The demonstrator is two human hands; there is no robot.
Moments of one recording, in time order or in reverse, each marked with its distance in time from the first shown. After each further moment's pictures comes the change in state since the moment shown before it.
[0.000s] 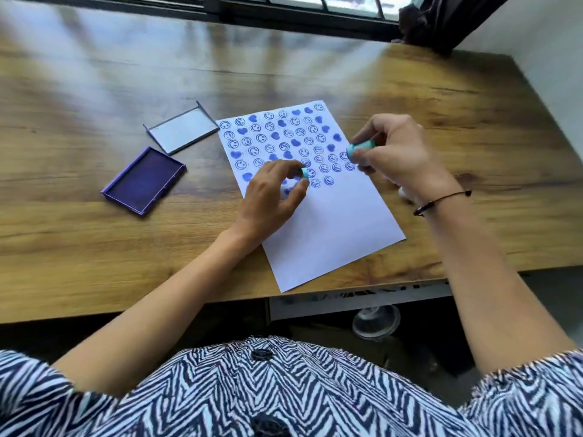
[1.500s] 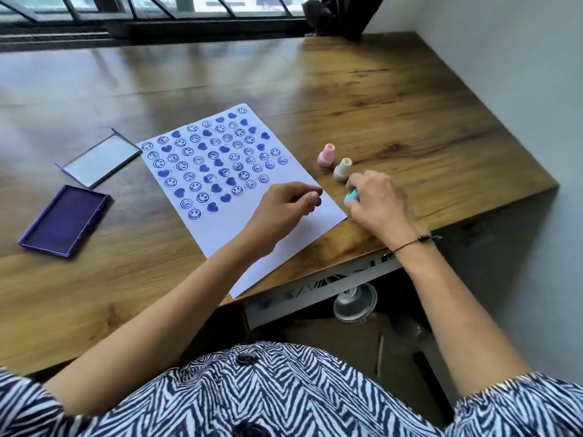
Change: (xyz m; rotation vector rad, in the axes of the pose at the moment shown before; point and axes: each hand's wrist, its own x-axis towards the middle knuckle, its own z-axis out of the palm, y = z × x) left_hand 0.003 0.063 0.069 -0.519 -0.502 -0.354; right_hand -0.064 0.103 -0.029 -0.705 0.156 -0.017
